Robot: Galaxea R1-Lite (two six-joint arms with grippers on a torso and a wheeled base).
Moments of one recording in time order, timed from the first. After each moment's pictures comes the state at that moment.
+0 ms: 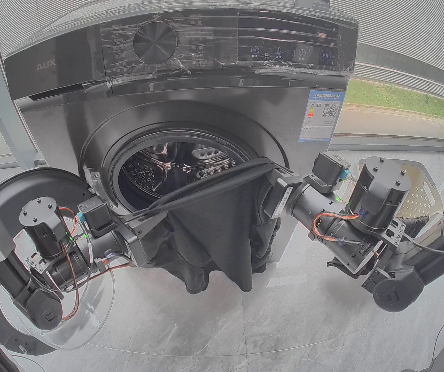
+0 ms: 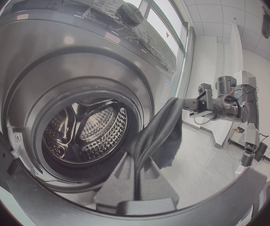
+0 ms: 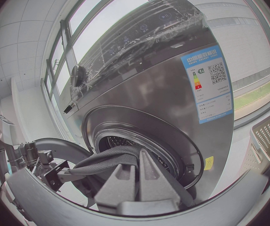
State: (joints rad) left arm -0.35 1.87 -0.36 -1.55 -0.41 -0.04; right arm 0.74 1.90 -0.78 -1.28 -0.20 0.22
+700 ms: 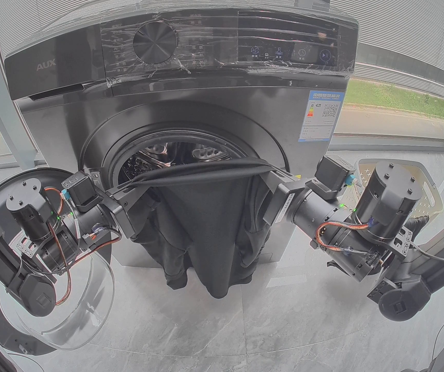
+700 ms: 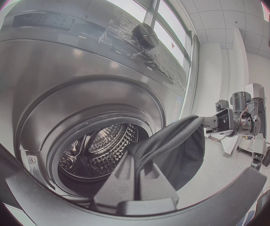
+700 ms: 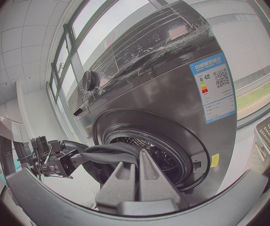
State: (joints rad) left arm -0.29 1.82 -0.44 -1.55 -0.38 -0.09; right arm 0.78 1.86 -0.73 -1.32 -0.19 0.23
